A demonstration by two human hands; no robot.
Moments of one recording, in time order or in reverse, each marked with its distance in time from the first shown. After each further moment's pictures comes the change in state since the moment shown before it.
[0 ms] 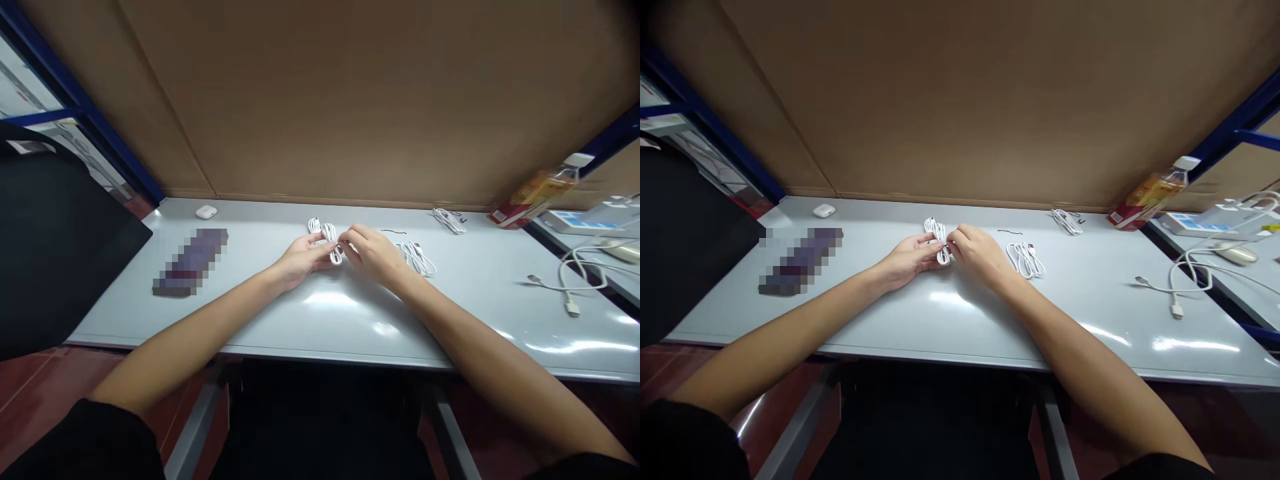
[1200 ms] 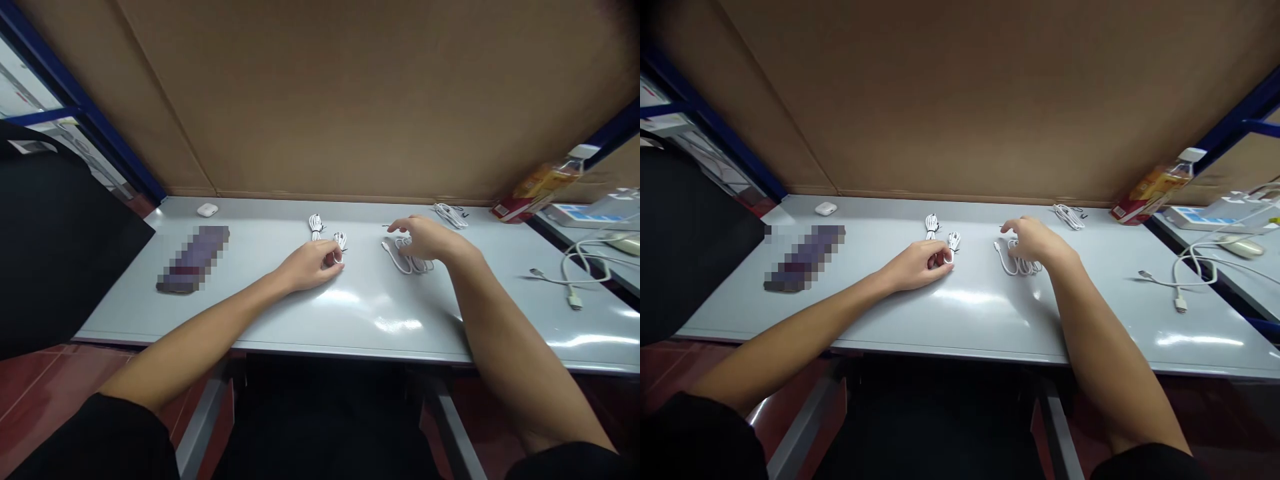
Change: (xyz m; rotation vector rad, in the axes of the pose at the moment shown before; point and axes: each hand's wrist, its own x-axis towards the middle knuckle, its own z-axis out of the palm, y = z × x) left_hand -0.008 -0.002 -0.007 1.138 -0.143 0.461; right_hand -0.019 0.070 -0.062 -0.141 -0.559 0.642
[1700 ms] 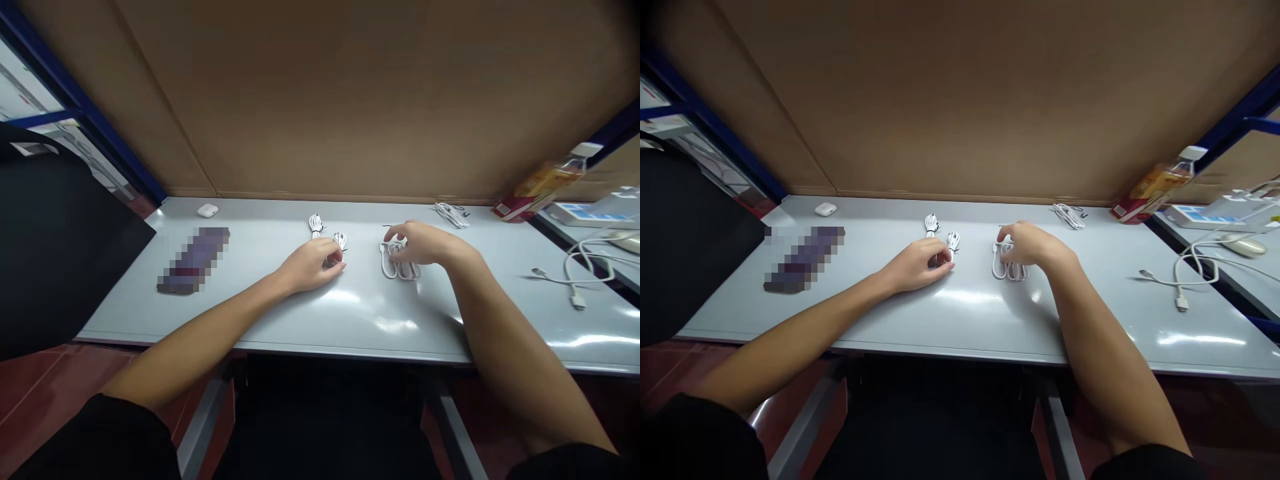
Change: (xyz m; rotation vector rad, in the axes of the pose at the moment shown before) left_hand 0.001 -0.001 0.001 0.060 0.060 0.107; right_hand -0.005 -0.011 -0.004 0.031 -0.079 -0.017
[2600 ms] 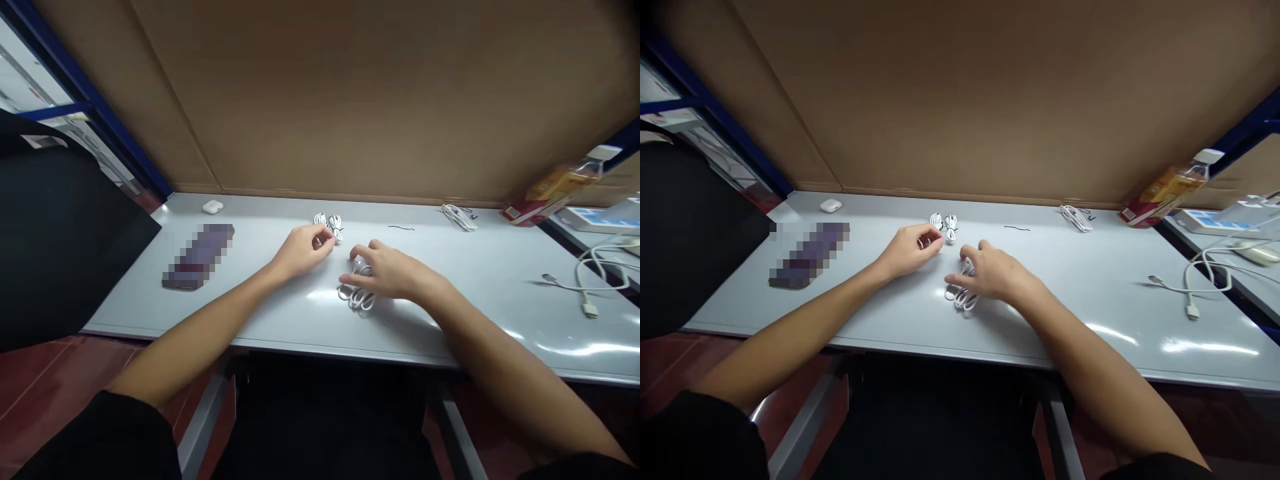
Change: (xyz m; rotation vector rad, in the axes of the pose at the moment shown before) left_hand 0.004 -0.011 -0.012 -0.139 0.220 -0.251; right_hand -0.034 -0.073 0.030 0.150 0.056 -0.266
